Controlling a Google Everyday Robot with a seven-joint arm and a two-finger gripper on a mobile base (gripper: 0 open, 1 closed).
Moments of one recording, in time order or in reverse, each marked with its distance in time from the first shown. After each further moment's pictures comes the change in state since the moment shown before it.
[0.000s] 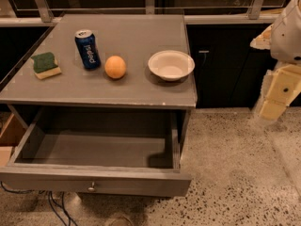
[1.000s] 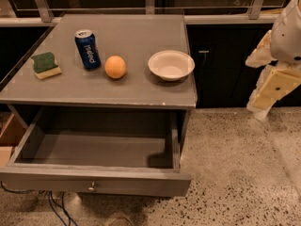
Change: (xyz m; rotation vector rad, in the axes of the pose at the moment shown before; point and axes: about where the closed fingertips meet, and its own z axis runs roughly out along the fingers) arm 0.000 0.000 0.000 0.000 0.000 0.000
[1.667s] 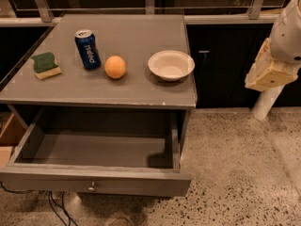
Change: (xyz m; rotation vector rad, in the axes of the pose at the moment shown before) arm 0.000 0.000 0.000 0.000 0.000 0.000
